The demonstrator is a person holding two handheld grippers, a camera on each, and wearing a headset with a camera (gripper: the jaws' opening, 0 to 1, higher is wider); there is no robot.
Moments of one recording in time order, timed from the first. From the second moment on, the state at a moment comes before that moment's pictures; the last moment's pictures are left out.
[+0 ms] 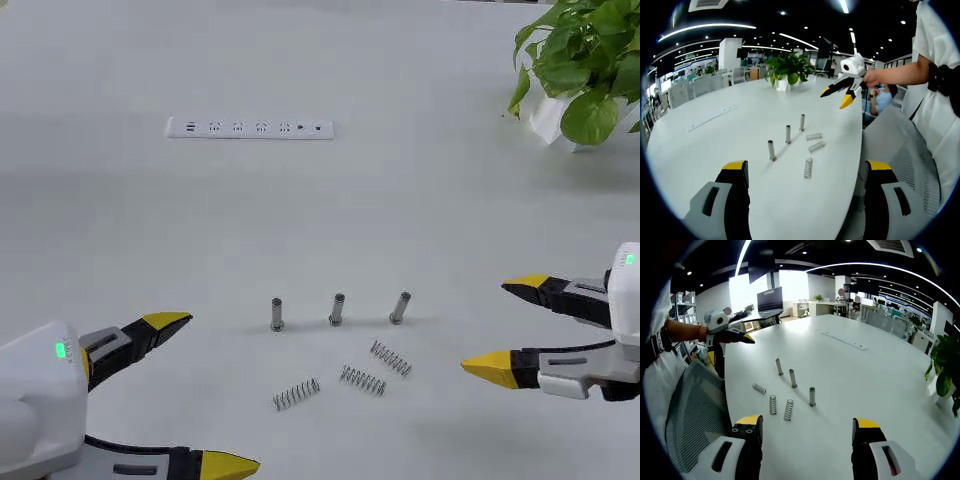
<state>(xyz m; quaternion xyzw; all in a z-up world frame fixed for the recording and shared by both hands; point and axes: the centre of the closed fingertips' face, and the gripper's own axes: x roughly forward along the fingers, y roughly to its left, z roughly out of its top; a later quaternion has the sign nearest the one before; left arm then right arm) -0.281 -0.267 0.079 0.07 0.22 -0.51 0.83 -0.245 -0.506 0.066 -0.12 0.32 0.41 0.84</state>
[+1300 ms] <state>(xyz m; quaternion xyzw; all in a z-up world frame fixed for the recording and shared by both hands) -0.273 -0.323 -0.007 0.24 0.36 -0.50 0.75 -0.276 -0.539 0.056 -0.08 0.28 0.40 0.87</state>
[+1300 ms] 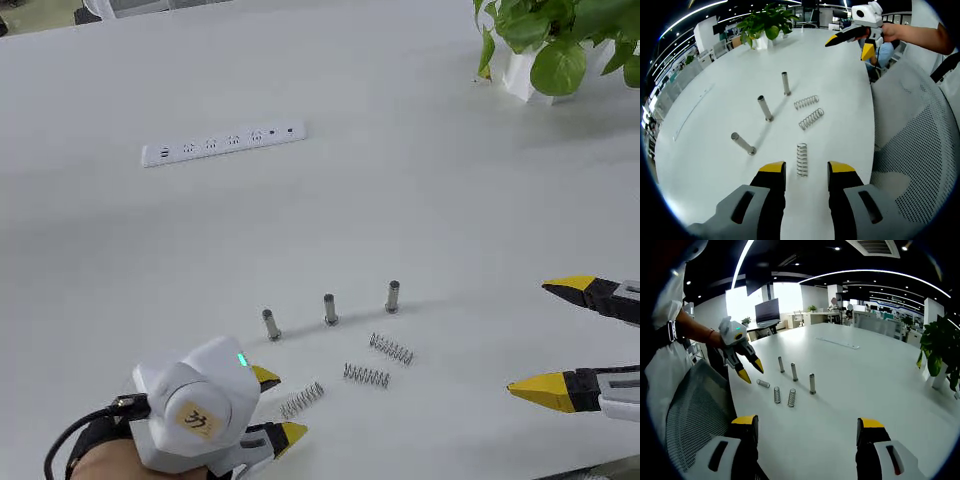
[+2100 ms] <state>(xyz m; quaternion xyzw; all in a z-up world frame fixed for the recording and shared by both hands) -0.271 -0.313 -0.035 0.28 0.41 -0.47 0.73 -0.283 -0.528 0.053 -0.08 0.26 0.43 0.86</state>
